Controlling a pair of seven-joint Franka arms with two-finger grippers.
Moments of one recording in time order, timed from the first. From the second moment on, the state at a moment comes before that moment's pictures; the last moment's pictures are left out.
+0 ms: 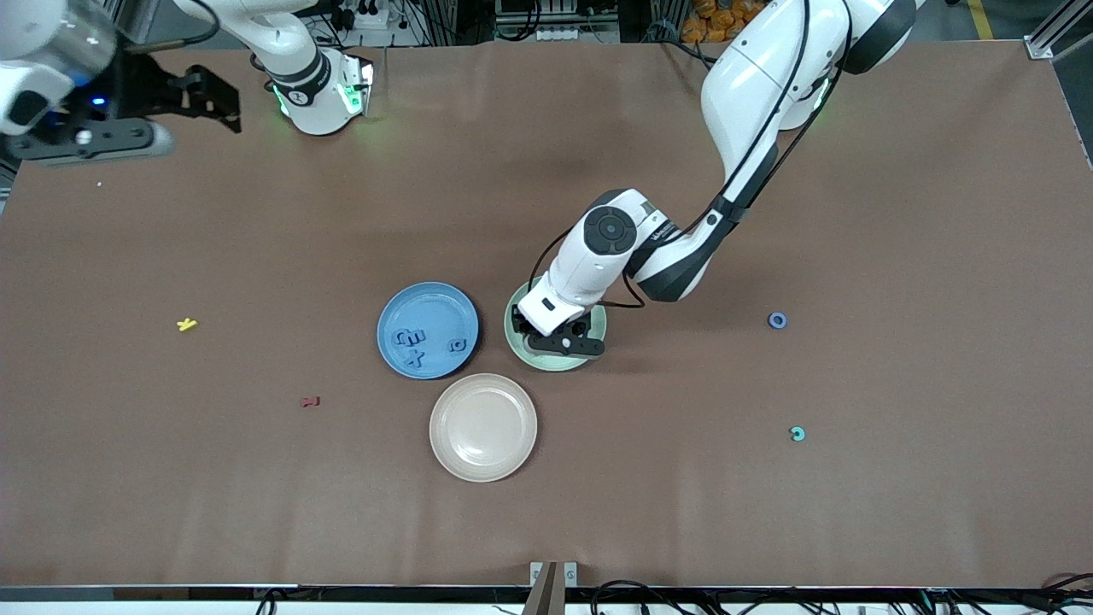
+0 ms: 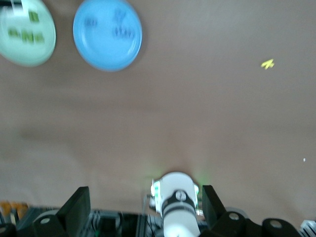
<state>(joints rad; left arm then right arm) -0.49 0.80 -0.32 -1.47 0.12 2.56 -0.77 0.13 0.01 0.13 -1.37 0.05 1.11 0.14</state>
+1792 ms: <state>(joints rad) 0.00 0.07 -0.29 -1.43 0.09 1.56 -0.51 -0.01 -0.01 0.11 -1.55 -0.01 1.44 0.15</state>
